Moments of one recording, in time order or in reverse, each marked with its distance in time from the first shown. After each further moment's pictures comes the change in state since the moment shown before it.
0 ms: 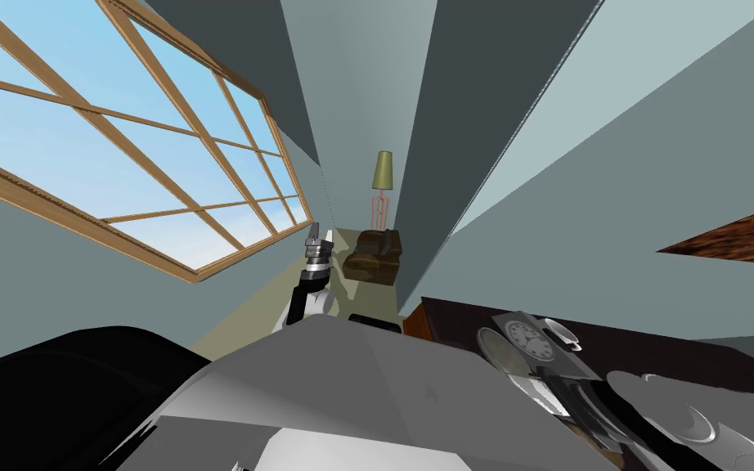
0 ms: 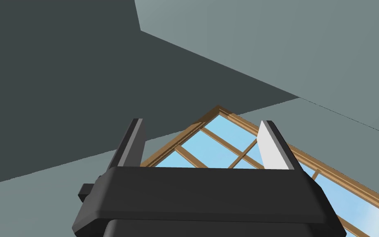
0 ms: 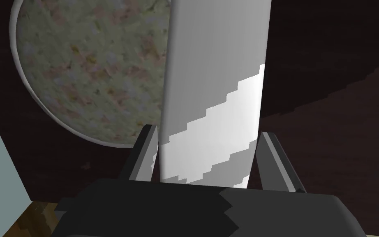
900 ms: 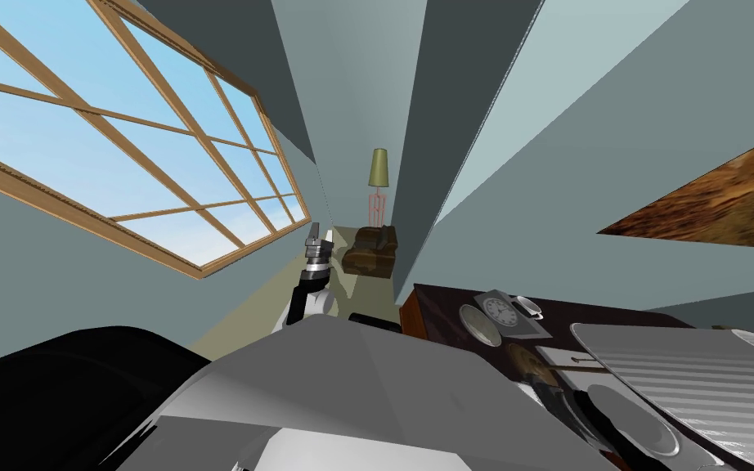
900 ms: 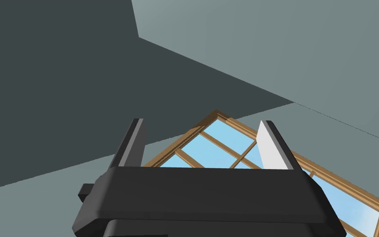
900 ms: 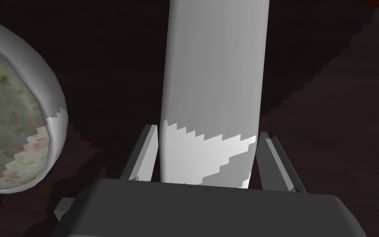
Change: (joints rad) left arm 0.000 0.000 0.000 0.000 0.000 0.000 0.000; right arm 0.025 0.109 0.028 0.032 0.052 0.162 -0.011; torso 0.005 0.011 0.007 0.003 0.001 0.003
